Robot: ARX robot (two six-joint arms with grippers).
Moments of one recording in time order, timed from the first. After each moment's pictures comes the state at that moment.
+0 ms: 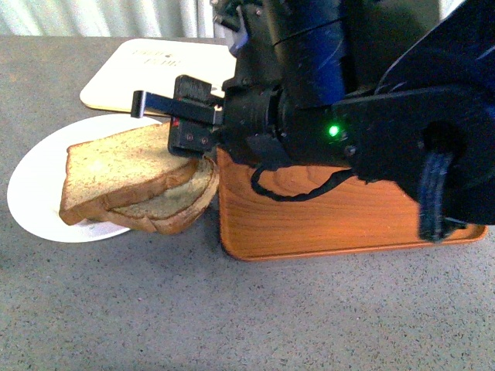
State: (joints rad) left arm 0.00 0.02 0.01 0.00 0.00 -0.01; right arm 0.62 1.99 0.97 0.54 -0.11 0.51
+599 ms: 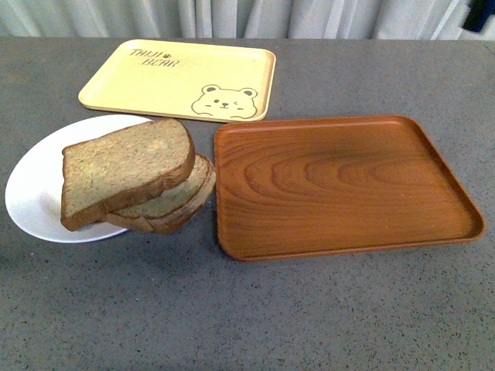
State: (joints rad) left arm 0.00 0.02 0.01 0.00 0.00 -0.01; right arm 0.34 1.39 0.38 0.99 0.34 0.02
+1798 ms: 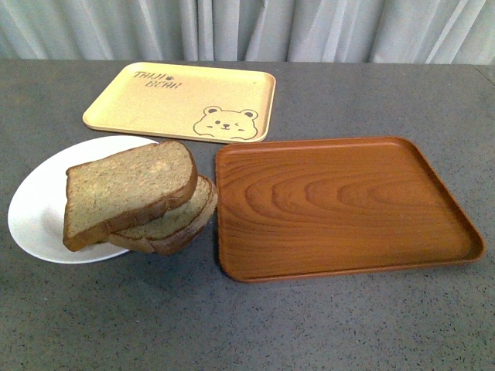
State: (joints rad) left arm 0.00 0.02 0.01 0.00 0.00 -0.01; right arm 0.00 0.52 0.02 0.52 0.00 0.00
